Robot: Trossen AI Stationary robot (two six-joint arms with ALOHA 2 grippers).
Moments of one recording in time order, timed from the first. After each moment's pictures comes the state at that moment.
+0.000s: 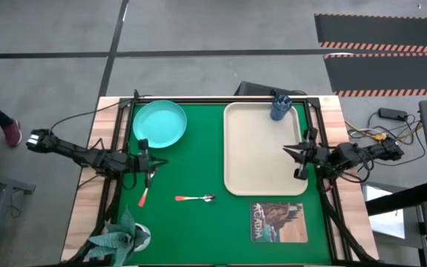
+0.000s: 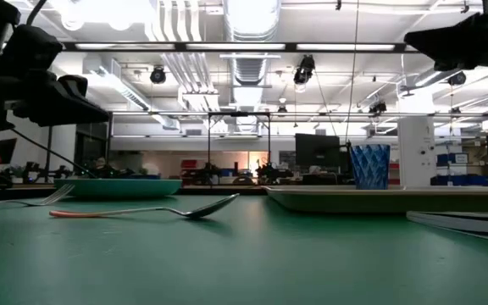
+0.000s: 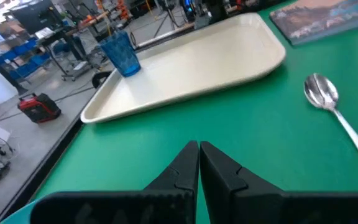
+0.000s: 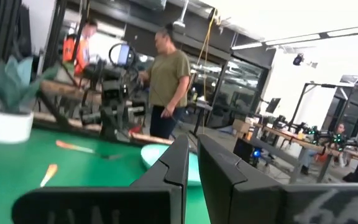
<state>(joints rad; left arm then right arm) -0.28 0.38 0.03 0.05 -0.48 0.25 0.24 0.03 0.03 0.25 0.41 -0.40</state>
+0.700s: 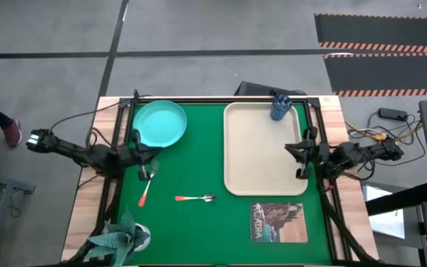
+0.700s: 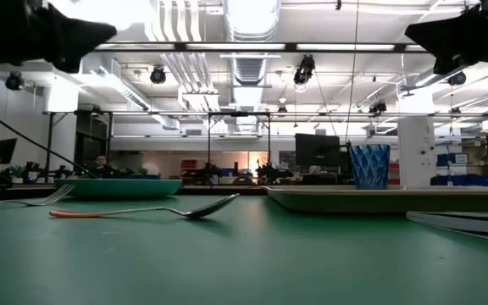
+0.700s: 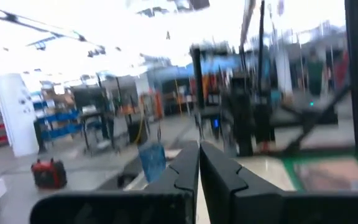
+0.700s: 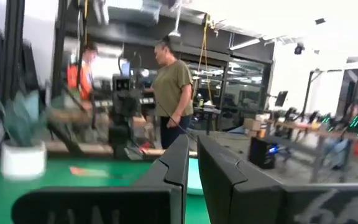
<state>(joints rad) -0.28 0.38 0.03 0.64 -0.50 0.29 0.24 0.03 0.03 0.31 0.42 -0.24</state>
